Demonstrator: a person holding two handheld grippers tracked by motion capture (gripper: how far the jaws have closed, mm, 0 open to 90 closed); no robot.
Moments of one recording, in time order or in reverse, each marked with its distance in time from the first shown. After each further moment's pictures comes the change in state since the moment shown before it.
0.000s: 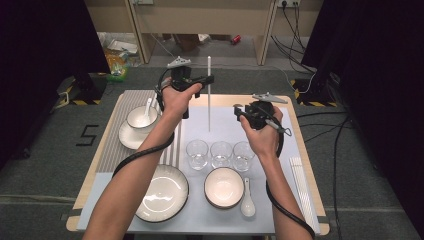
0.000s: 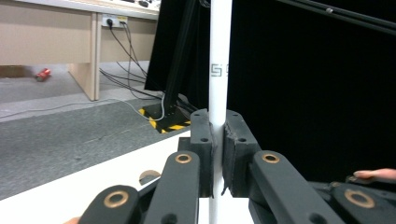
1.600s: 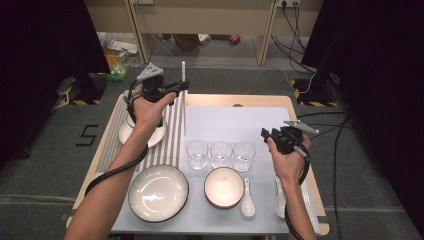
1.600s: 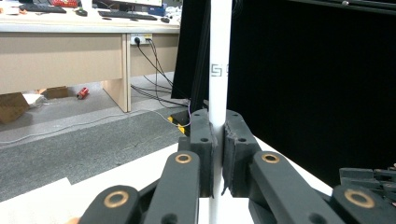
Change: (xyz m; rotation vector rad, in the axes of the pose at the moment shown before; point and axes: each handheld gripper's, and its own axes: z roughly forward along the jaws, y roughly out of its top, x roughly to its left) left arm 0.011 -0.009 -0.074 -0.039 0.078 0.103; right arm -0.059 -0.067 -0.044 0.009 -0.105 0.158
